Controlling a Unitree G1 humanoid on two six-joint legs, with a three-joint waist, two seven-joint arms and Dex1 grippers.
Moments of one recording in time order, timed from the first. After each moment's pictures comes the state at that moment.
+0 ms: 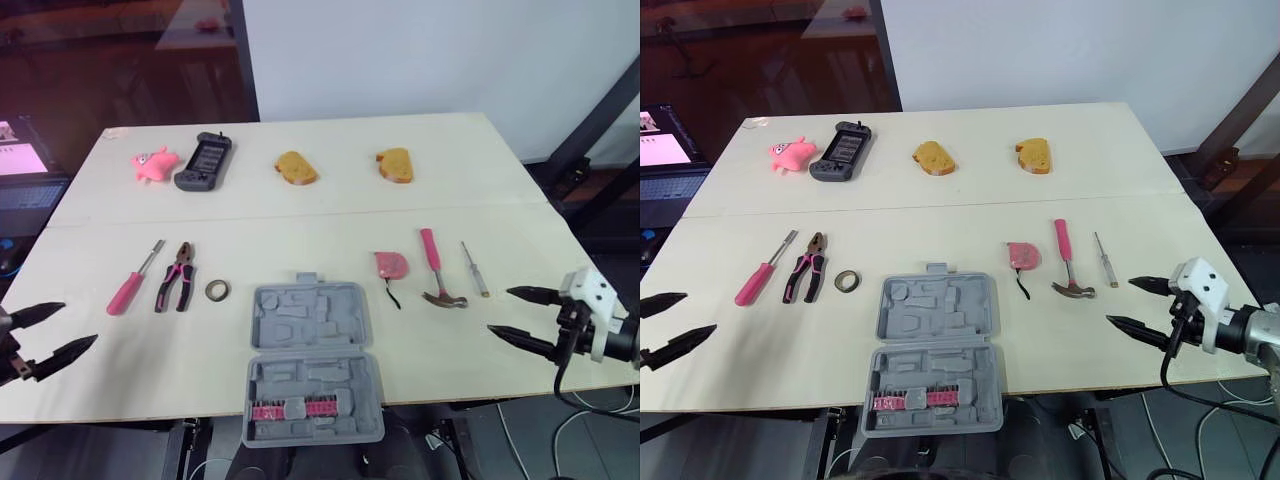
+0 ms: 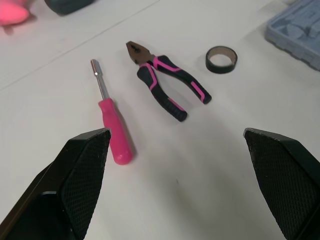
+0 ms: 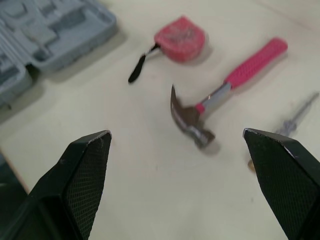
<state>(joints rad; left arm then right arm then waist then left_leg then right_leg) 0.25 0.92 0.65 0.34 -0.47 -0.06 -1.27 0.10 -0.93 -0.40 -0.05 0.44 0.33 1.20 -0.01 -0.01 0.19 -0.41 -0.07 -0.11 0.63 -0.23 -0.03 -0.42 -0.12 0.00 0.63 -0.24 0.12</state>
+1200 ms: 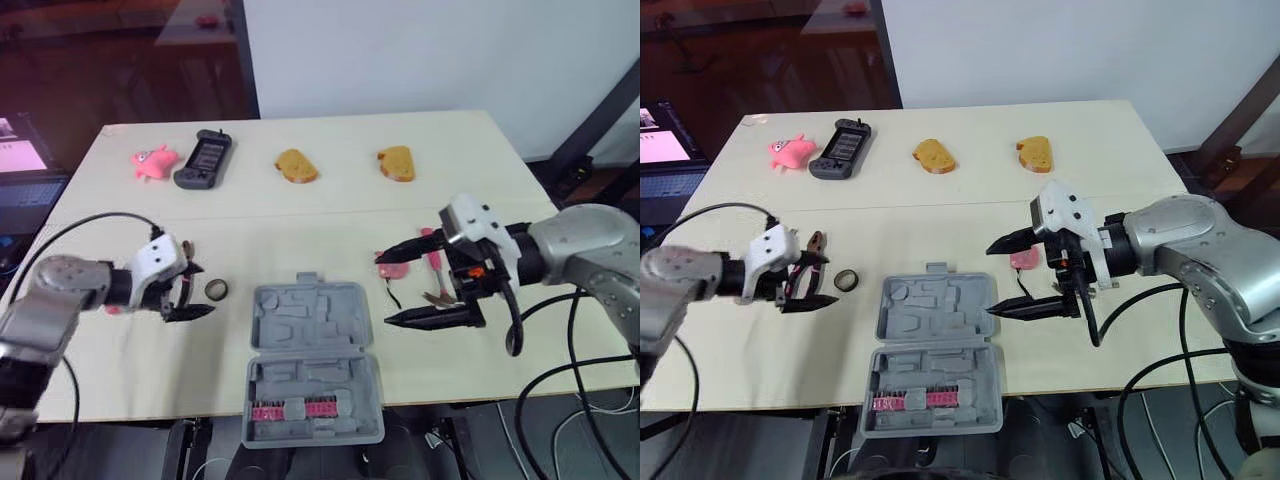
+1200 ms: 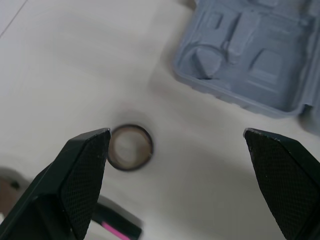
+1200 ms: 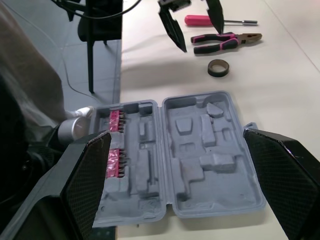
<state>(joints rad) -0.45 0.95 -0.14 0.21 -0.18 0.26 -1.25 -0.57 -1.01 0.03 -0.52 0.79 0.87 1.14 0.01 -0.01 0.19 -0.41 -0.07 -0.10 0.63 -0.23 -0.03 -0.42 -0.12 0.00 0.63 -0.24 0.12</state>
